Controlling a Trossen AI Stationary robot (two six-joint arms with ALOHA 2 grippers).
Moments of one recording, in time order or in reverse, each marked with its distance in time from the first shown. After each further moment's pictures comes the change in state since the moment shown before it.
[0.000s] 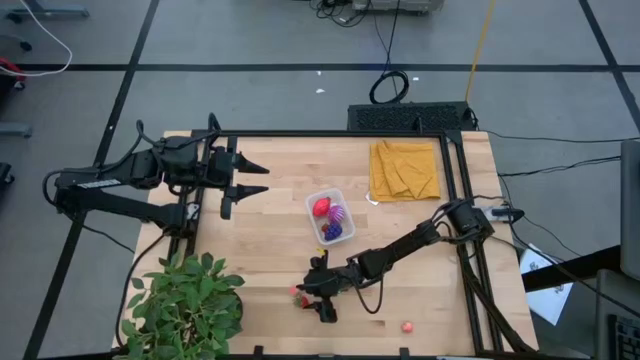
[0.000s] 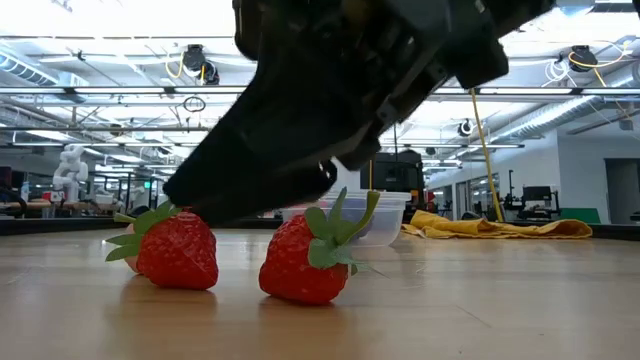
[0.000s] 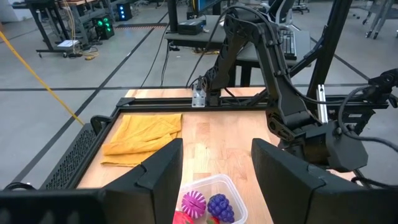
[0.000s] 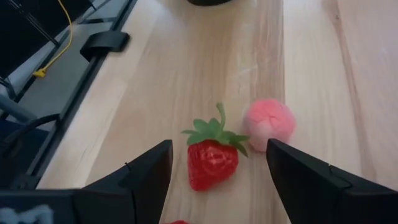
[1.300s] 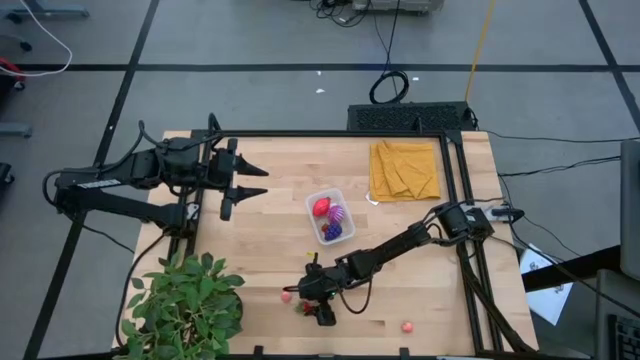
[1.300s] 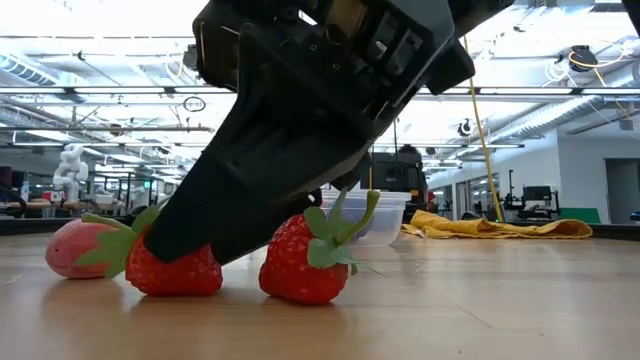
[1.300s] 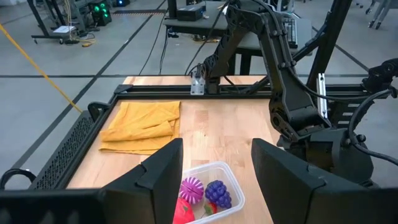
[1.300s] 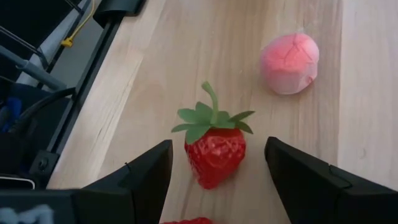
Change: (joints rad) left arm 0.000 0.000 0.000 -0.051 0.001 -0.012; right arm -0.018 0.089 0.128 -0.239 -0.164 -0.007
